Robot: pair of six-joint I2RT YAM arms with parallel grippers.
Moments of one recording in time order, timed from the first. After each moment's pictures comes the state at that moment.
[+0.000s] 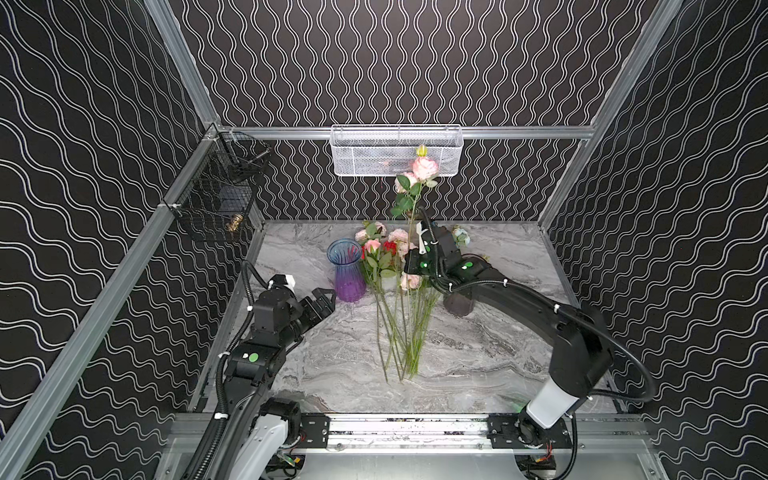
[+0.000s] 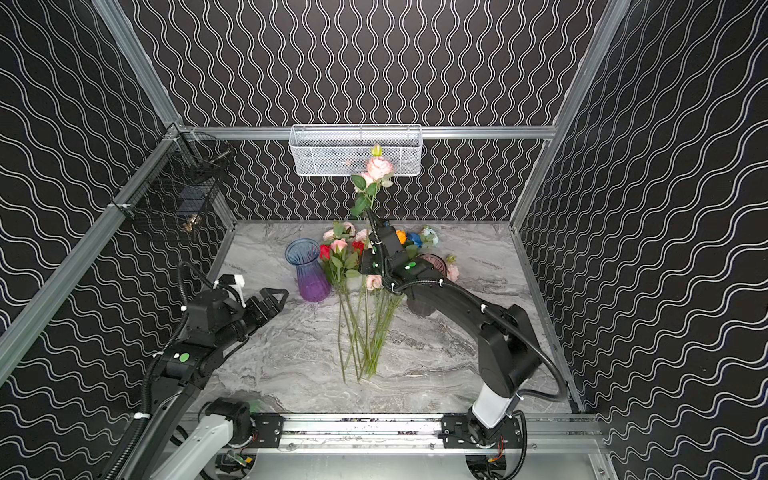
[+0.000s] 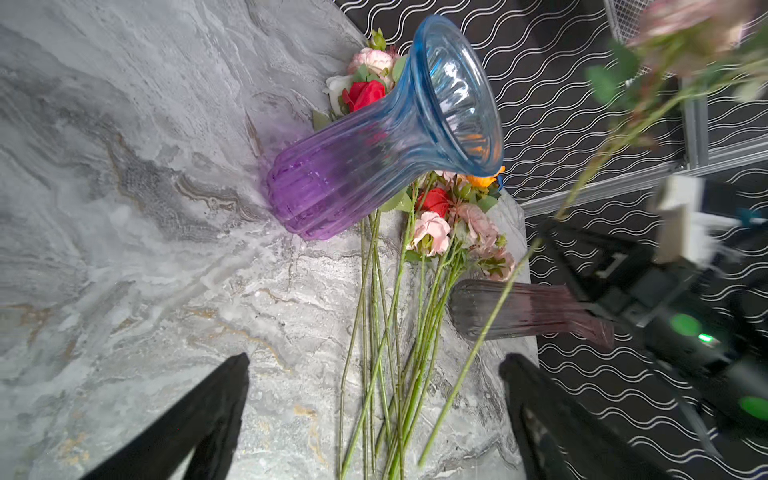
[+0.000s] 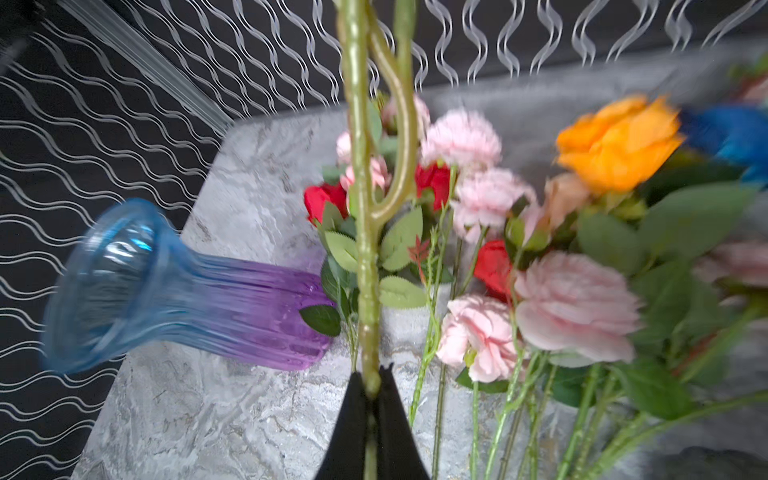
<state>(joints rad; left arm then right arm) -0.18 0.68 0.69 -0.52 0.19 -0.80 0.69 1.66 1.39 -0.27 0.09 0.52</state>
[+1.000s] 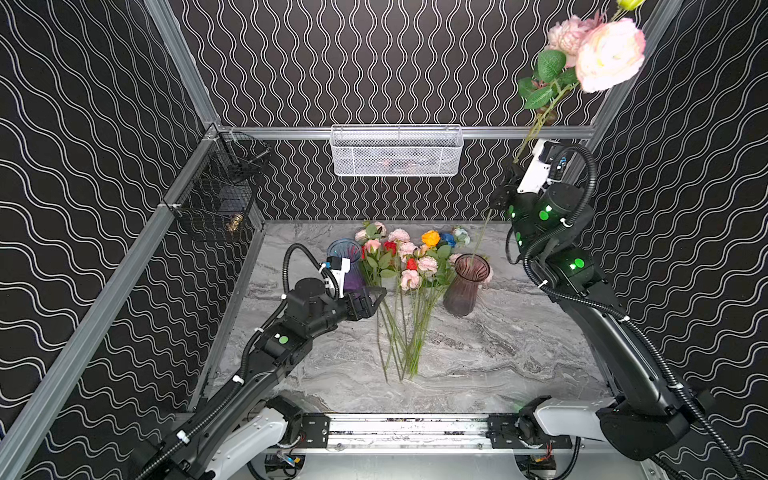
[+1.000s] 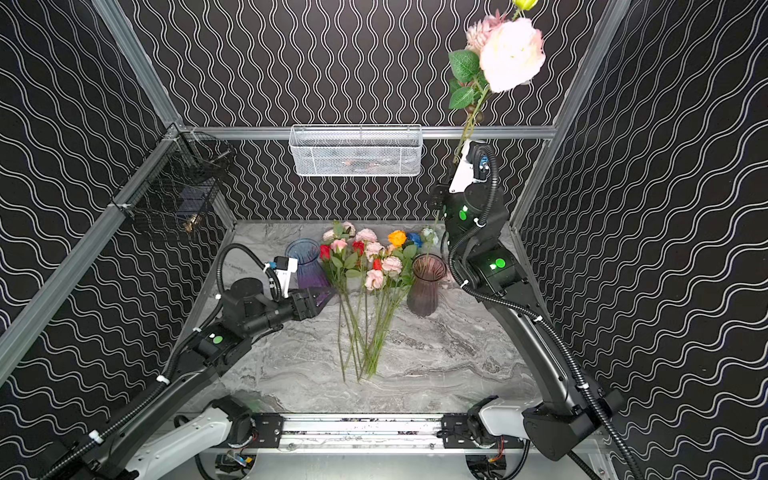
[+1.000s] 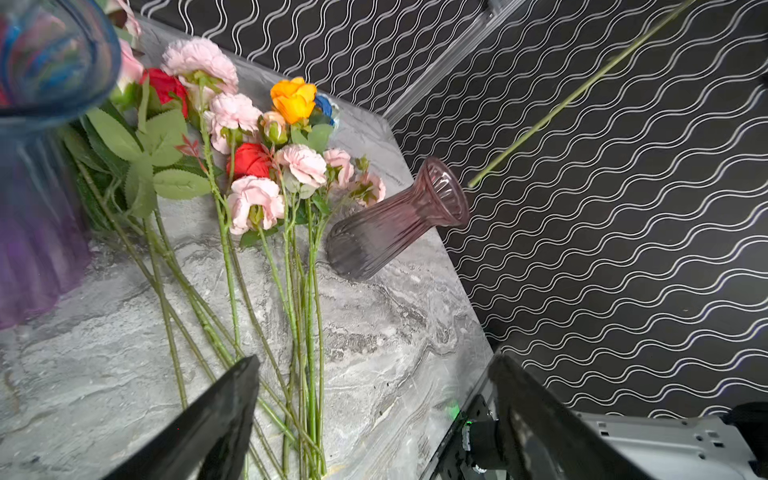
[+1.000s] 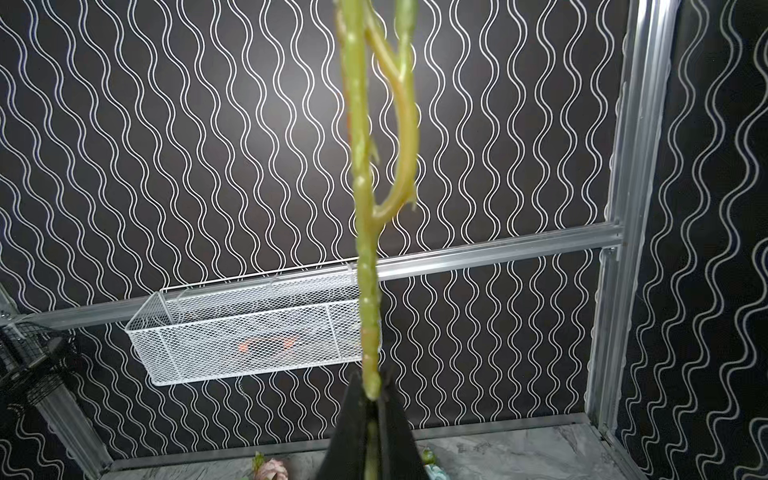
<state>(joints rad) -0.54 0.91 0.72 -0.12 0.32 -0.69 0.49 1.31 1.60 -0.12 0.47 0.09</state>
